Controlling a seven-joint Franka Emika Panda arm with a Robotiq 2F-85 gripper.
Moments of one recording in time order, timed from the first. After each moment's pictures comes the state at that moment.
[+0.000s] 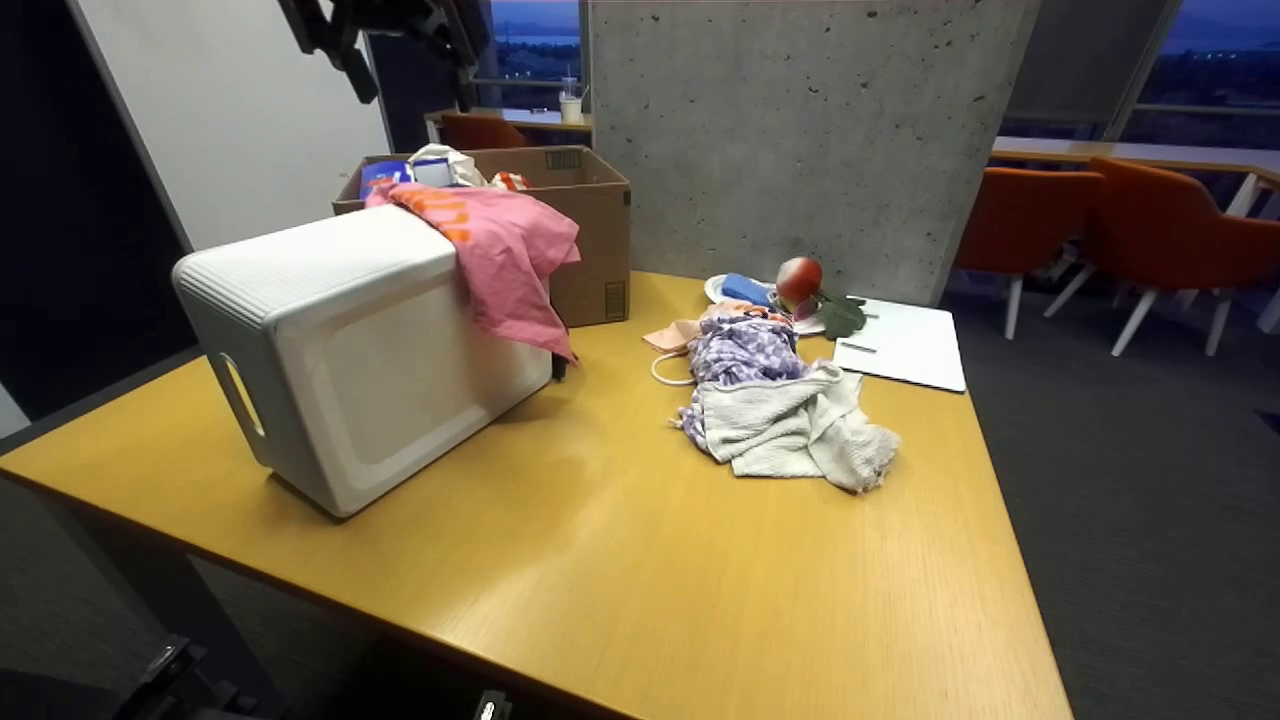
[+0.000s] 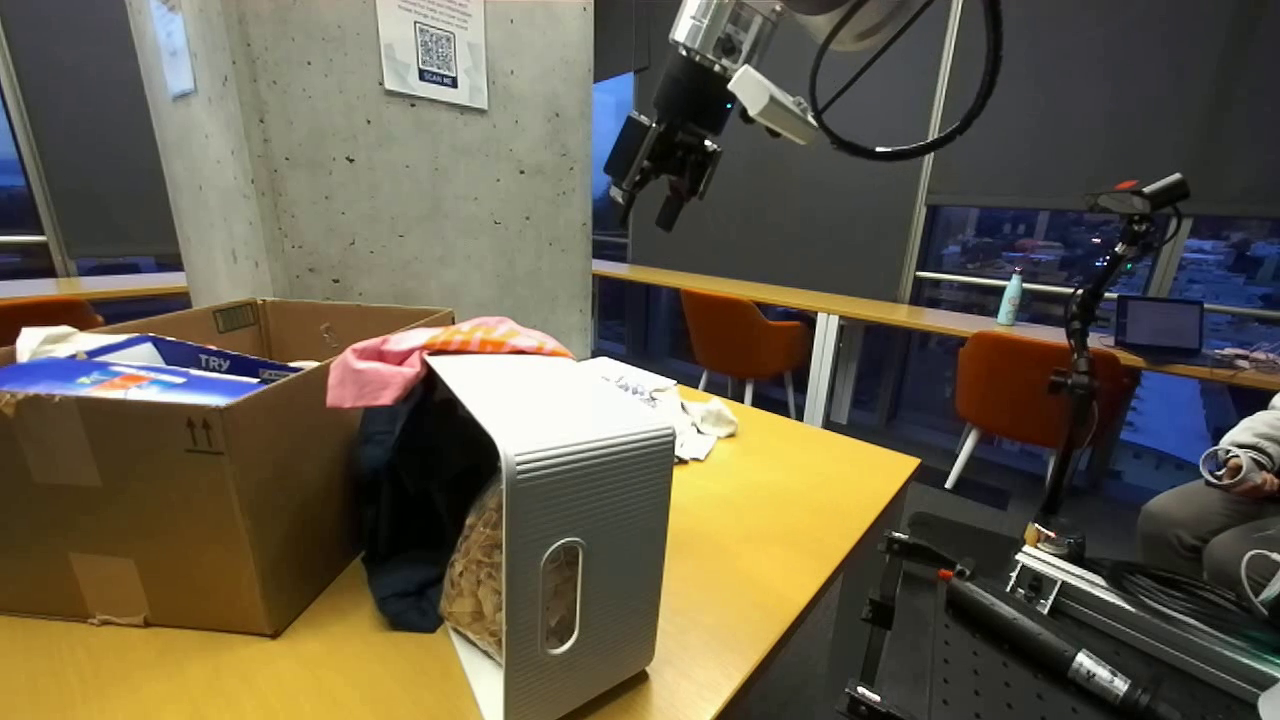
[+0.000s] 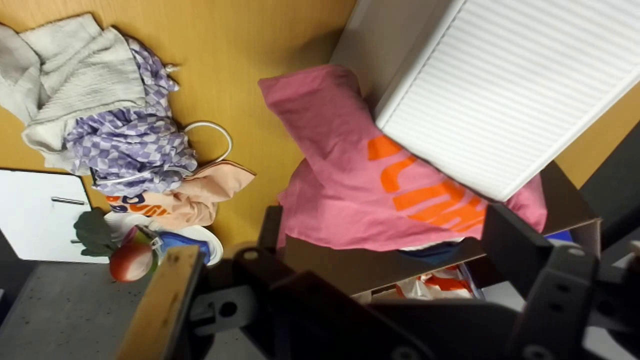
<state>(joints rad) 0.01 0.01 0.03 -2.02 0.01 2.47 0.06</state>
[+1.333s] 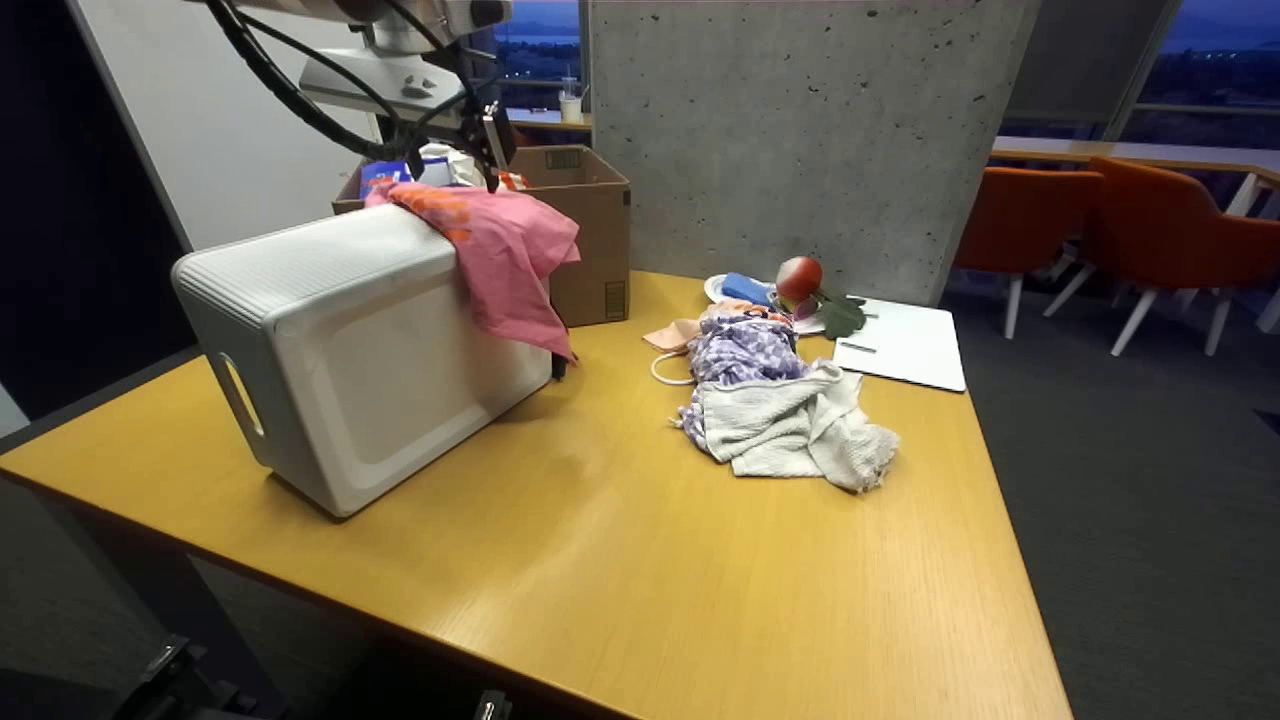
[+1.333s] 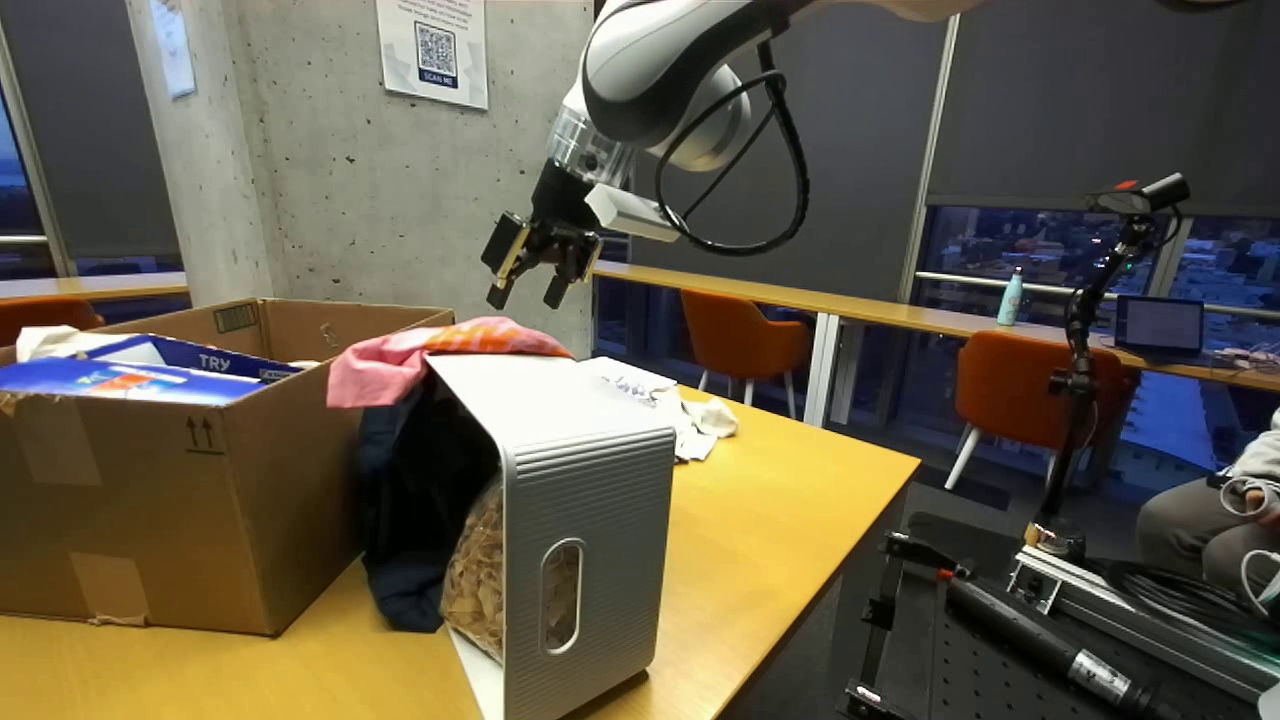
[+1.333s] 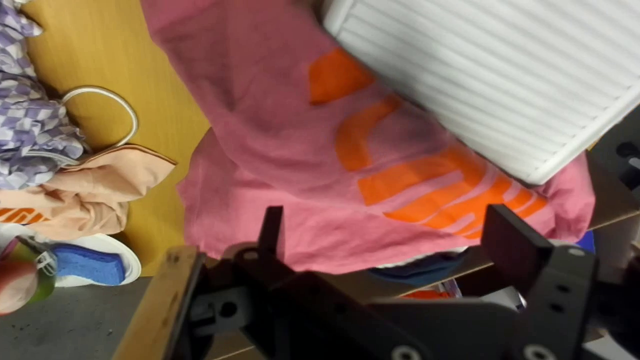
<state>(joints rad) 0.00 0.48 0.09 -1.63 0.09 2.55 0.00</state>
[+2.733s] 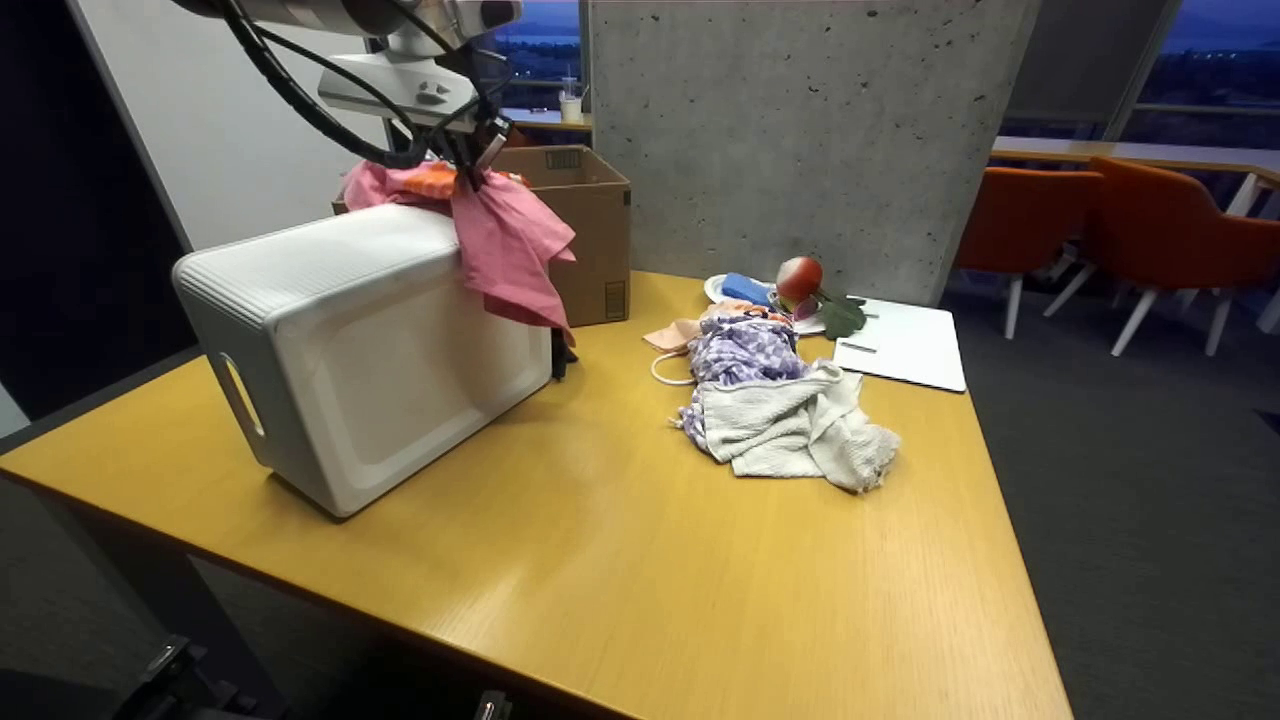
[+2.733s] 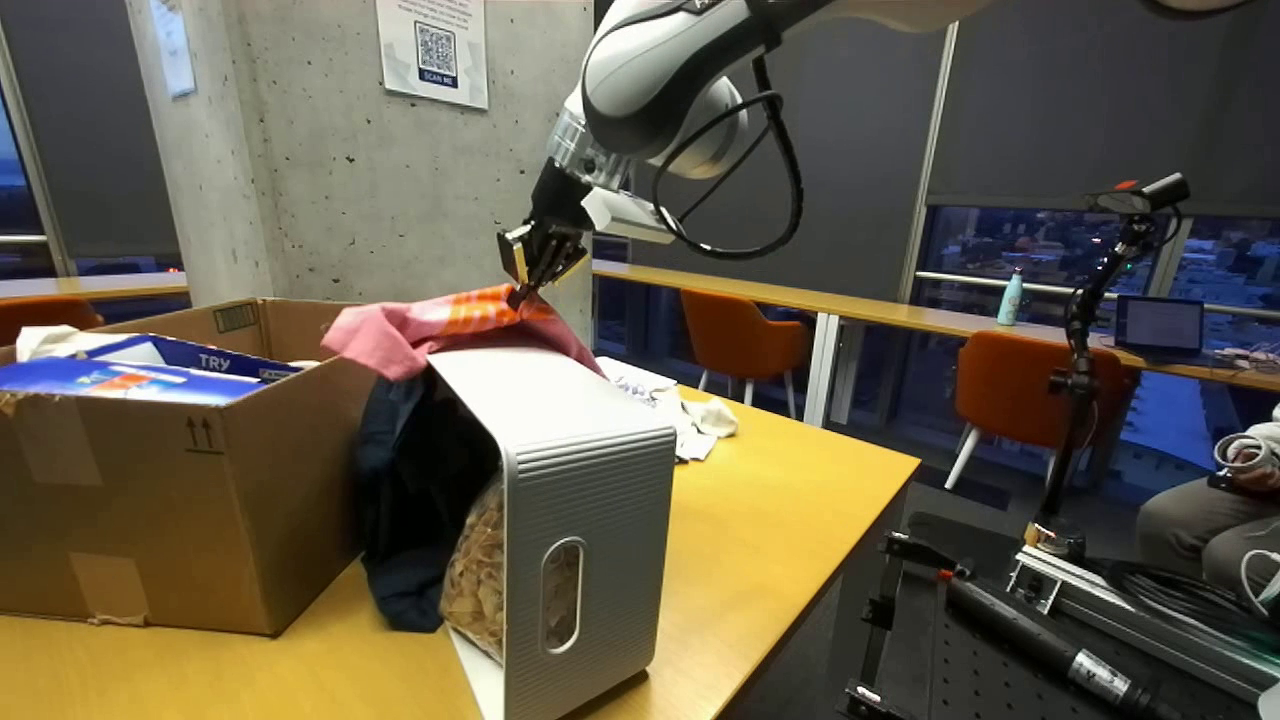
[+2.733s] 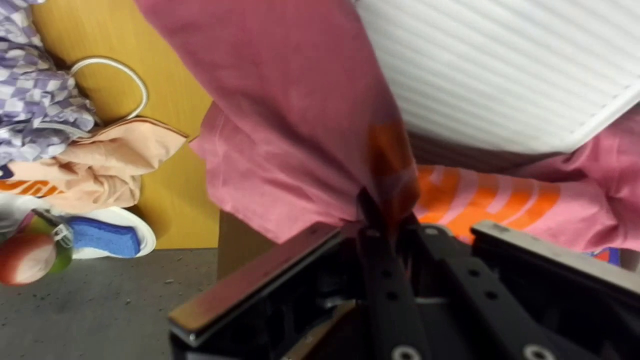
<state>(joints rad) 0.01 0.49 0.07 -1.61 0.08 2.61 0.01</state>
